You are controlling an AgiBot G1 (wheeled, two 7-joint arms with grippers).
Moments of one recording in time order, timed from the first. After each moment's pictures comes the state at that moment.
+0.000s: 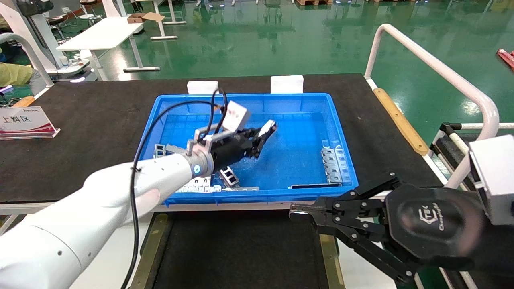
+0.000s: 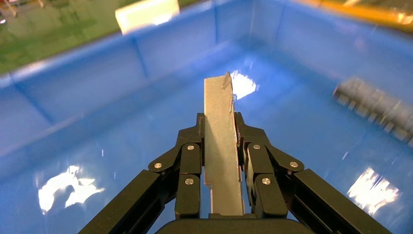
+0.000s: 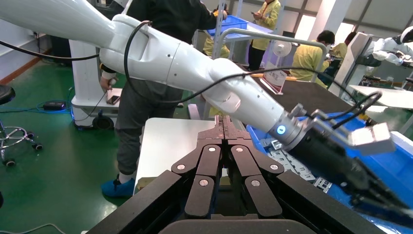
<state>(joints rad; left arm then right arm) -1.48 1.34 1.05 -0.52 0.90 0.39 -0.13 1.08 -0.61 -0.29 1.28 -0.72 -1.49 0.18</state>
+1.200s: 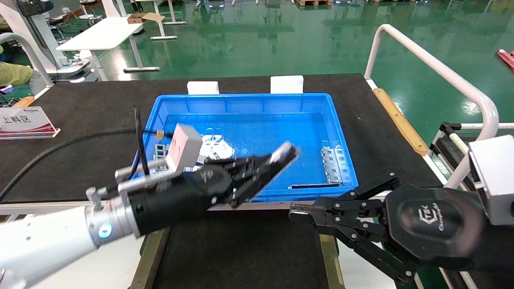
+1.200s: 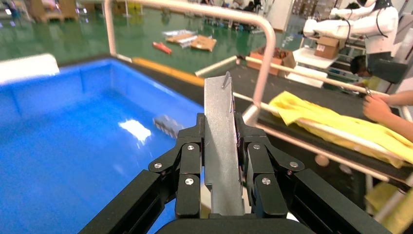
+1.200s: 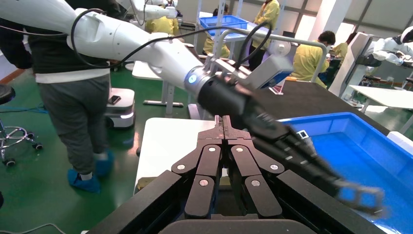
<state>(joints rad) -1.16 0.80 0.91 -1.32 0.63 0.60 -0.19 1.08 -0.61 -0.29 1.28 -0.72 -1.49 0.18</state>
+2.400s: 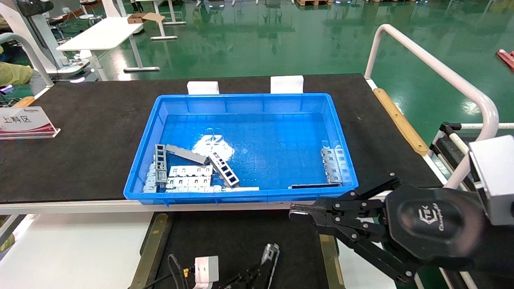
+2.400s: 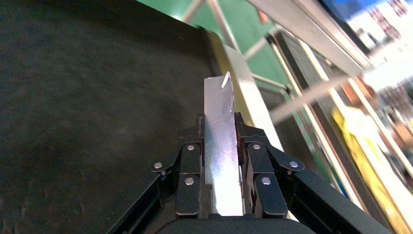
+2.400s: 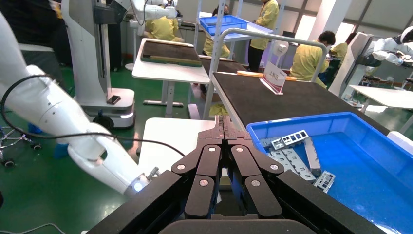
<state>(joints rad) -0.52 1.14 0.74 -1.33 0.46 0.09 -0.02 1.08 -0.61 -0.29 1.28 -0.72 -1.49 0.18</state>
